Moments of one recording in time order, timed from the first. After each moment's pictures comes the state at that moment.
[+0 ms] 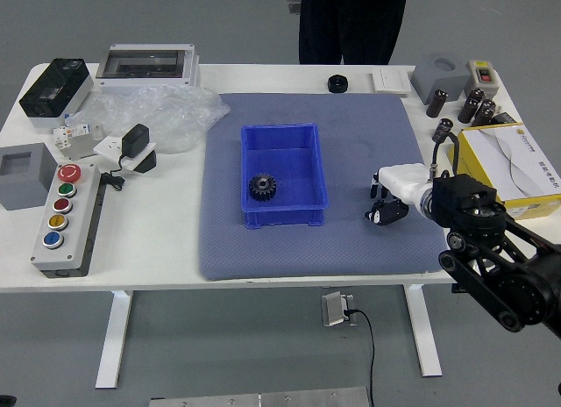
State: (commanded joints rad) left arm -0.25 0.13 -1.04 -0.18 1.20 -0.17 0.35; right arm 0.49 -0.34 0.90 1.30 -2.18 0.38 -0.37
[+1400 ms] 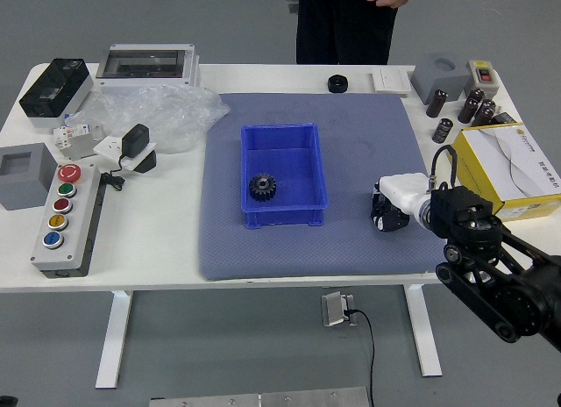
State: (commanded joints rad) left arm -0.25 0.13 -1.04 -0.18 1.20 -0.17 0.35; right arm 0.46 -0.33 0.90 1.29 -2.21 0.33 -0.37
